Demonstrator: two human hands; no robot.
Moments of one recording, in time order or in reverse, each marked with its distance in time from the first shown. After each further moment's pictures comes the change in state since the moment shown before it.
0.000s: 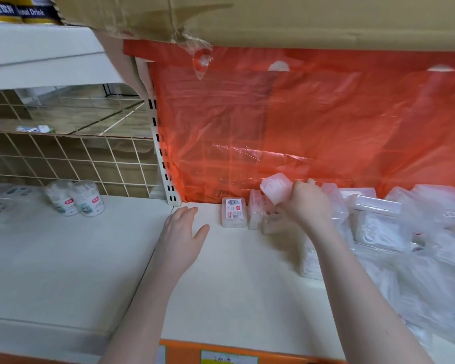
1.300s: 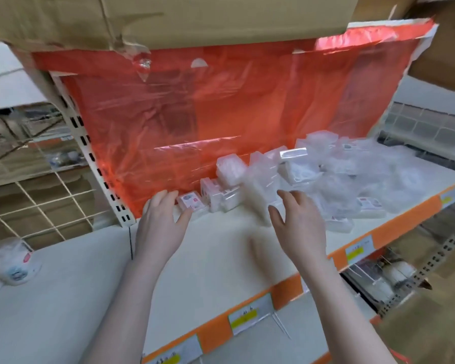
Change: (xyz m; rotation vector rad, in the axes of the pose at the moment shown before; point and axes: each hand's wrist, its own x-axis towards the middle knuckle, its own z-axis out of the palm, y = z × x) left_hand 0.011 0.010 -0.042 -0.044 -0.152 0.397; right_hand -0.158 0.001 0.027 0.003 0.675 0.178
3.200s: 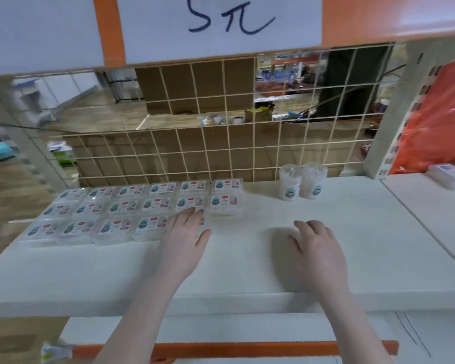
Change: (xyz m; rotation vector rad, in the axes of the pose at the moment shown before) left_hand -0.201 -0.444 -0.253 0.205 0.049 -0.160; right_hand -0.234 -0.448 0.094 0.186 -0.294 -0.228
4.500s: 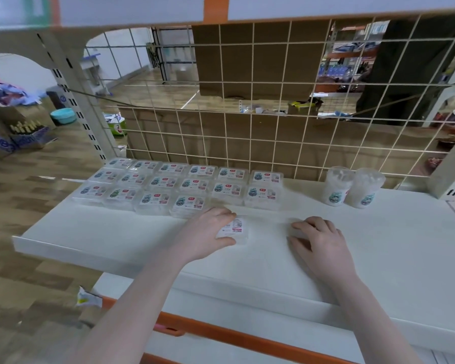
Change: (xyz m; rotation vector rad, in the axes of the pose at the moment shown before) left_hand 0.002 -0.027 -0.013 0.108 -0.339 0.110; right_hand 0.022 -0.011 0.039 0.119 -0.232 -0.299
